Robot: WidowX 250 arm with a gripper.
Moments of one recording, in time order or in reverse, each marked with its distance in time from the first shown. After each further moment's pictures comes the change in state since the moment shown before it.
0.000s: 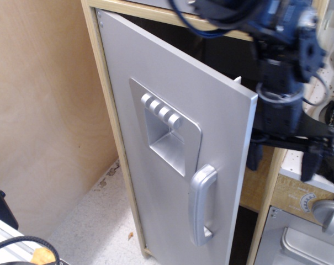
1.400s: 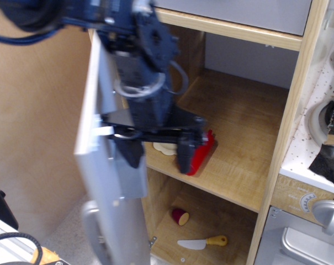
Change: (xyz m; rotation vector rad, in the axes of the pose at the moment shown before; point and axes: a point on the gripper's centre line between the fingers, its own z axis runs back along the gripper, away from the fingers) arm -0.061 0.109 0.050 0.095 -0.047 0.206
